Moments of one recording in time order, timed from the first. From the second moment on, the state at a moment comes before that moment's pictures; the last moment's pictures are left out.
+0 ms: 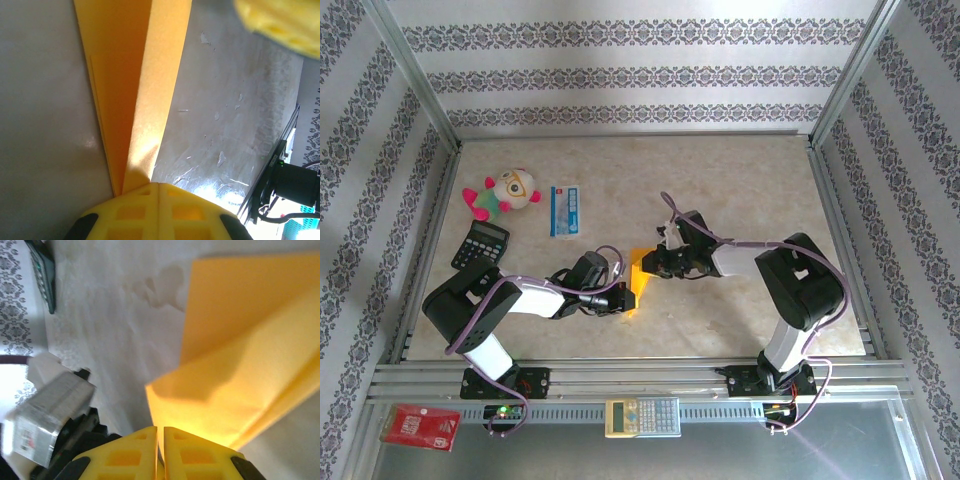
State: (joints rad) left arm -0.70 1.64 0.49 0.34 0.53 -0.91; right arm 0.52 1.74 0.76 0.09 -0.73 0.76
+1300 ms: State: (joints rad) left arm -0.68 1.66 0.51 0.32 0.58 -0.88; right arm 0.52 1.85 0.76 0.14 -0.79 0.81
